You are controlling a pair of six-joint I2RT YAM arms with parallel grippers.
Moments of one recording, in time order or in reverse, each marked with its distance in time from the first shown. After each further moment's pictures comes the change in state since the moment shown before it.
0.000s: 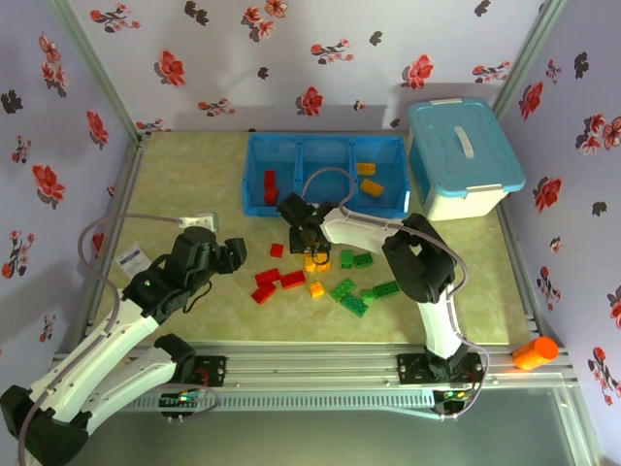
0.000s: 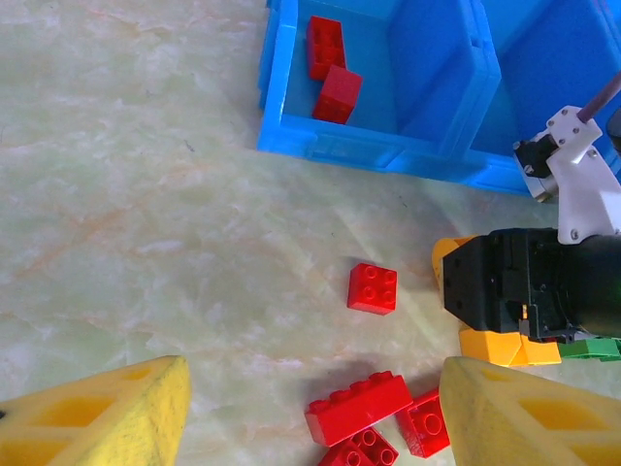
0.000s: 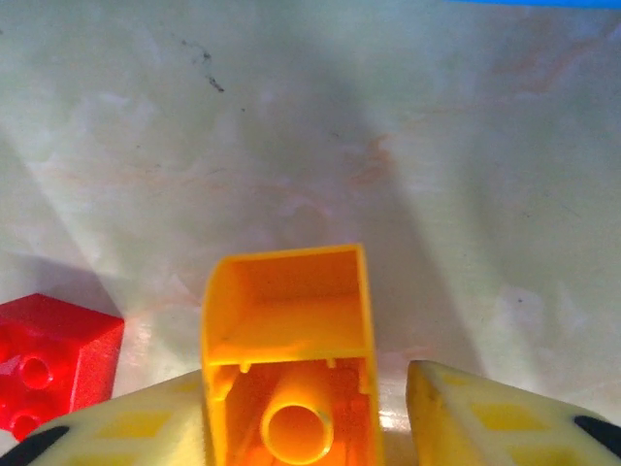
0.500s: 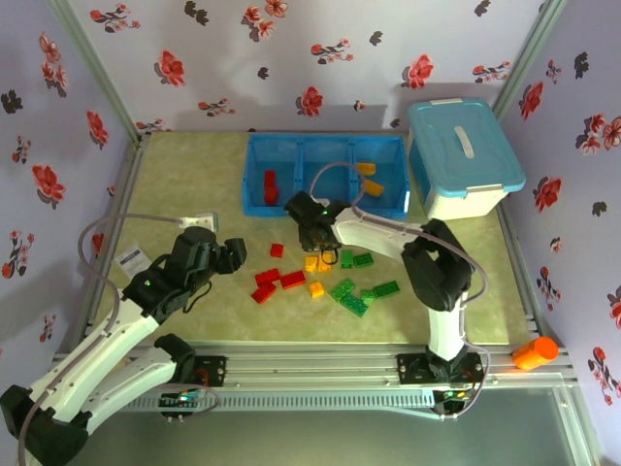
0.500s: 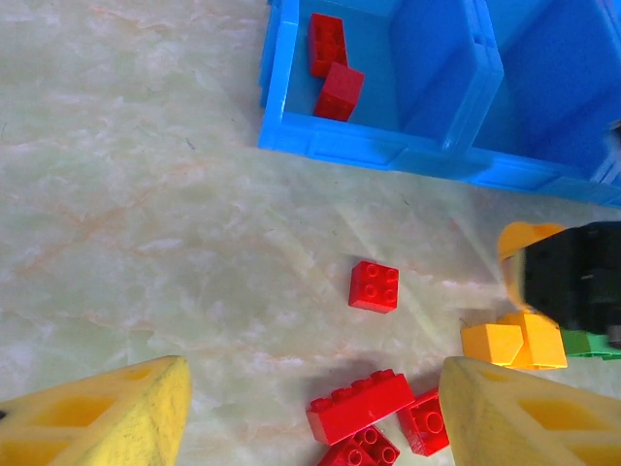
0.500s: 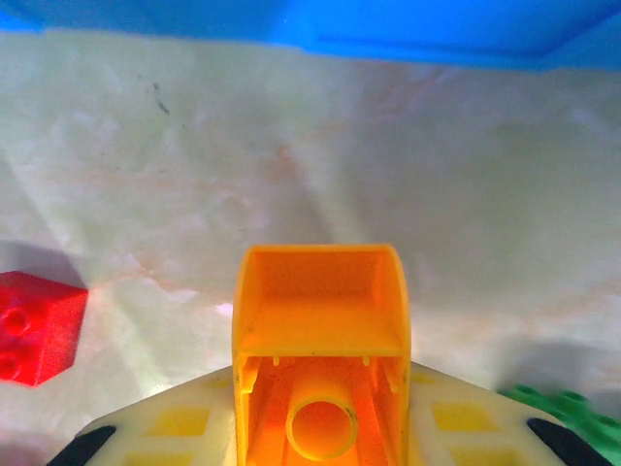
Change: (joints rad) left arm 0.000 0.003 0.000 -0.004 0.000 0.000; right arm -0.019 -0.164 -0.079 -0.051 0.093 -0.028
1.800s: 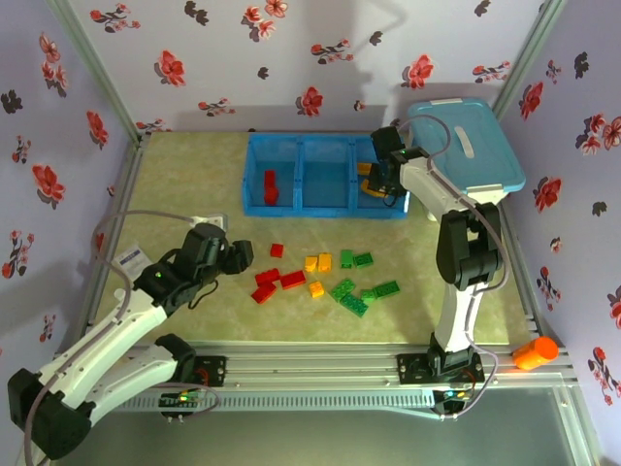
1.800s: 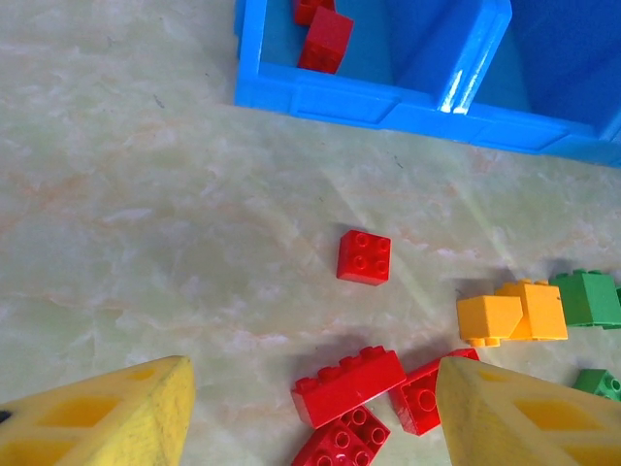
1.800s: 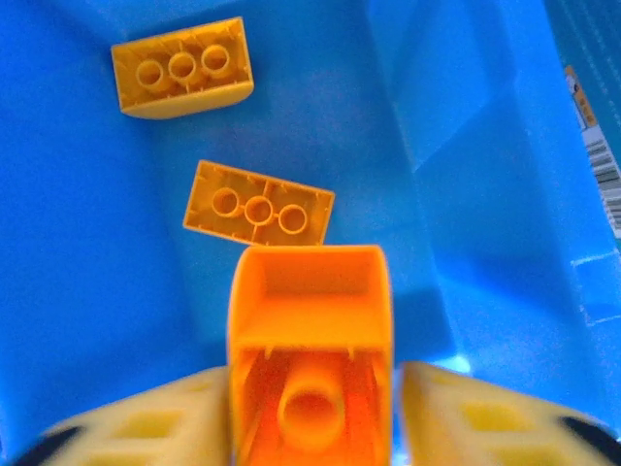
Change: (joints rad) left arm -0.011 0.088 0.000 0.015 0.061 -0.012; right arm -0.528 0.063 0.227 -0.079 -0.064 -0.182
